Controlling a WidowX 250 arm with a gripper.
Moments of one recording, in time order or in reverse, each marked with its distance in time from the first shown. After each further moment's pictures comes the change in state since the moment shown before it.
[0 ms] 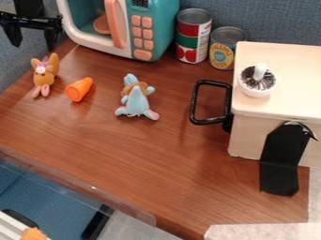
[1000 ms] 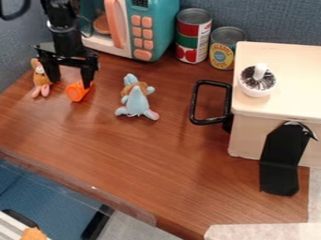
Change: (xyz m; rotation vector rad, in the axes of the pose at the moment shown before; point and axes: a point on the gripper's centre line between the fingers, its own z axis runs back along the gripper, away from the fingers) arm -0.047 -0.069 -0.038 -0.086 0.138 -0.135
